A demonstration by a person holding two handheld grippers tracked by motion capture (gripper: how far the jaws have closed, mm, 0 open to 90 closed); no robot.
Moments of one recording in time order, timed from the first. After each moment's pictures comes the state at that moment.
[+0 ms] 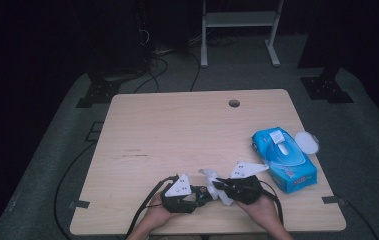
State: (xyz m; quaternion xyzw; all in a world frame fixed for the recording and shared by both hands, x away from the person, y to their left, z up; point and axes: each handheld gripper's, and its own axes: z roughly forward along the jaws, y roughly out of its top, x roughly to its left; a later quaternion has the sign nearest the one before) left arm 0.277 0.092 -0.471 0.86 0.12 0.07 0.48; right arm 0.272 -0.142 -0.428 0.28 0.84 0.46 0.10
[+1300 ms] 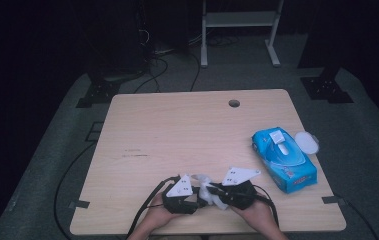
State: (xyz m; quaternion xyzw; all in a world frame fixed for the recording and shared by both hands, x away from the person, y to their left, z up) left arm 0.277 0.090 -0.471 0.87 0.11 0.07 0.48; right arm 0.264 -0.136 -0.426 0.25 0.85 0.44 0.12
